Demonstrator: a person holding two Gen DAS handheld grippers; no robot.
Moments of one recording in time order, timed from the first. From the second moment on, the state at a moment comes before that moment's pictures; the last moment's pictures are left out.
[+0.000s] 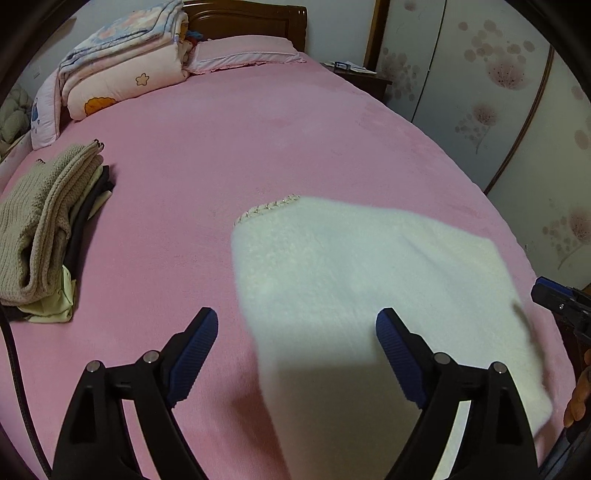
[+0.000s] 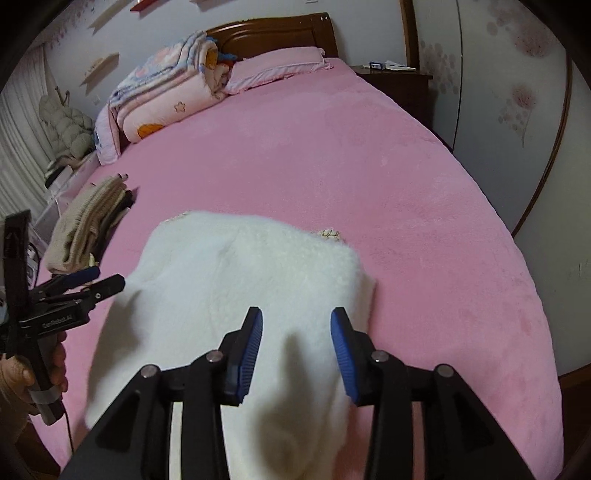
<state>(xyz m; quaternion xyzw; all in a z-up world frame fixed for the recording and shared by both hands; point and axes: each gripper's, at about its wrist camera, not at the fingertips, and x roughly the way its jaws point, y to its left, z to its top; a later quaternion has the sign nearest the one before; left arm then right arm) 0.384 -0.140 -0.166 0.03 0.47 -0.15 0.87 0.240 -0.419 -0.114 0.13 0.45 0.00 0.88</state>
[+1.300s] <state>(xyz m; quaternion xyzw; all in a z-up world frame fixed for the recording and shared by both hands) 0.334 -0.118 -0.229 -0.15 0.58 -0.27 0.75 0.230 -0.442 -0.214 0.30 0.55 0.10 0.77</state>
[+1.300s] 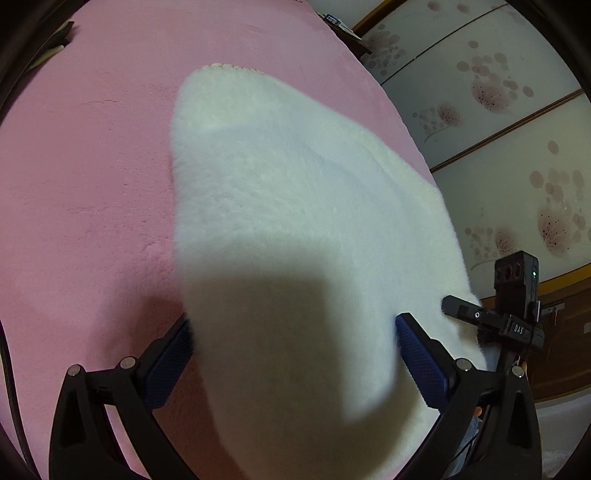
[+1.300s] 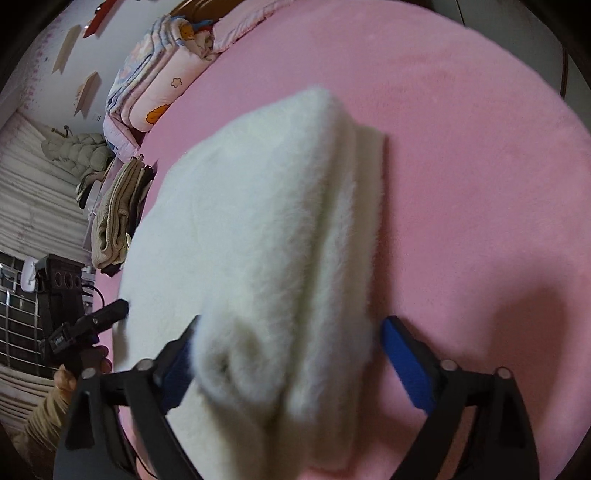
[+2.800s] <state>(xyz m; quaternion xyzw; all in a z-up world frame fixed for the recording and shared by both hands) 0.173 -0.035 -0.143 -0.08 0.57 -0.22 0.79 0.129 -0.285 -0.129 0.20 0.51 0.11 0.83</state>
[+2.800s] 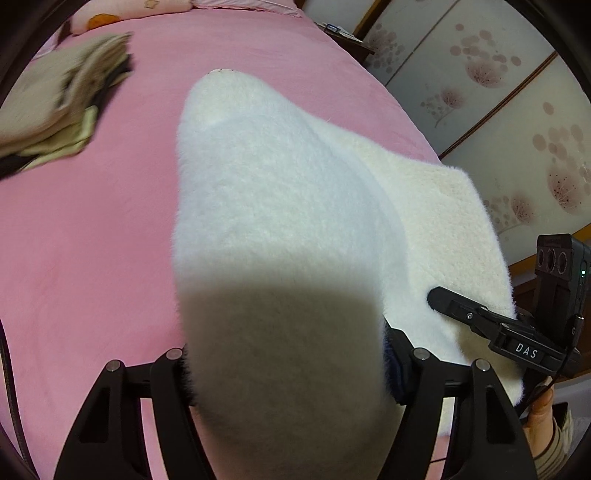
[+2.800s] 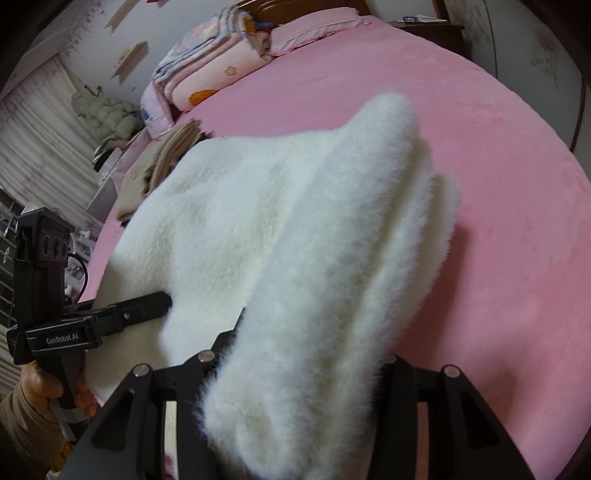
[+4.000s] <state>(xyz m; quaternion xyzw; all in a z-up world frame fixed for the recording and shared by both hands) 0.555 0.333 -0.113 -0.08 0.49 -0.10 0.86 0.580 0.068 -0.077 0.18 0.45 0.19 0.85</state>
